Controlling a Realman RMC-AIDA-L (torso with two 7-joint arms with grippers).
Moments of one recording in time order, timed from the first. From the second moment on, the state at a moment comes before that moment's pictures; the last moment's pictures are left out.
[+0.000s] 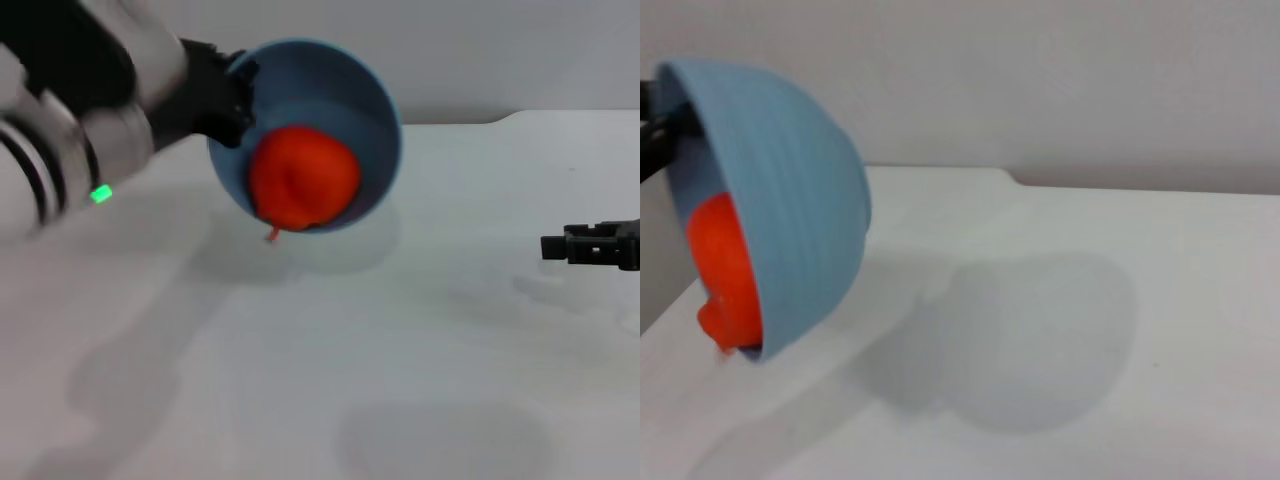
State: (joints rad) left arm -0.08 -2.06 1.84 1.79 2.56 0.55 -2.36; right arm 0.43 2.07 -0.67 -1.08 -2.19 -1.62 2.07
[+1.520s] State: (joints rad) left arm -0.11 -2.06 2.14 1.43 2.06 -0.22 -1.63; right arm 0.44 2.07 -0.66 -1.06 -2.20 -1.60 2.06
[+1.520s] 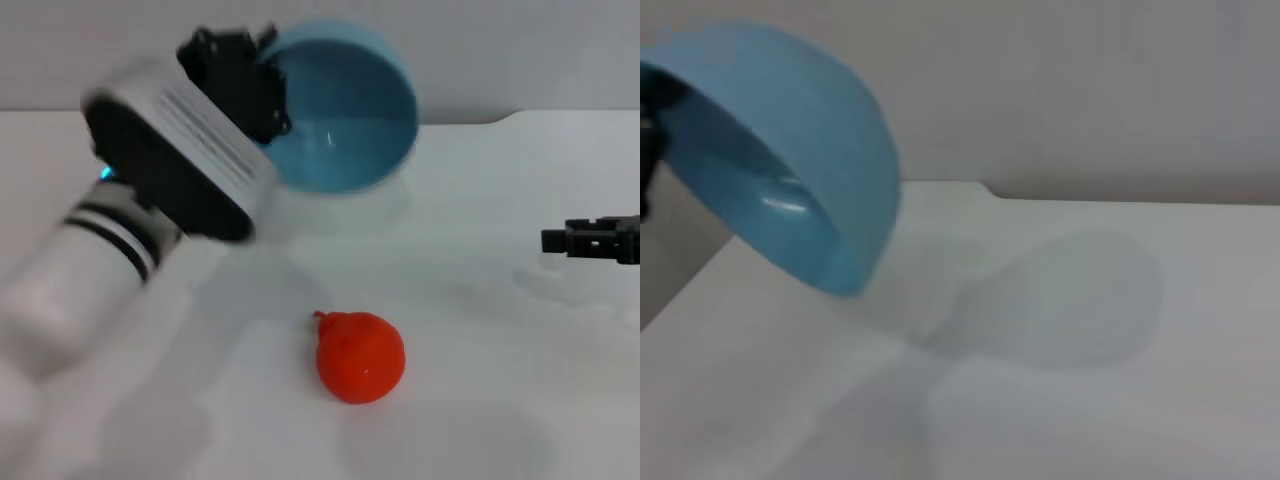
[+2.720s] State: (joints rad) left arm -0.45 -2.05 1.12 1.41 2.47 1.57 -2.63; right arm 0.65 2.08 -1.14 -0.81 -2.15 -1.43 1.96
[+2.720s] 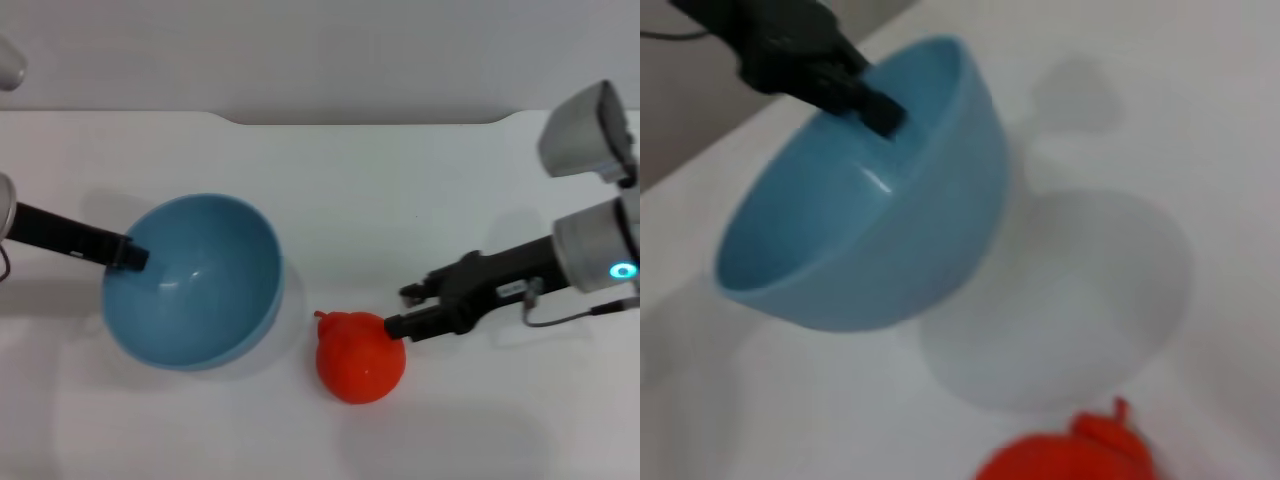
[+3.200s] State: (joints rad) left arm -0.44 -2.06 1.15 1.40 2.47 1.57 -2.63; right arm 0.74 2.08 -1.35 -0.59 -2.08 -1.25 1.96
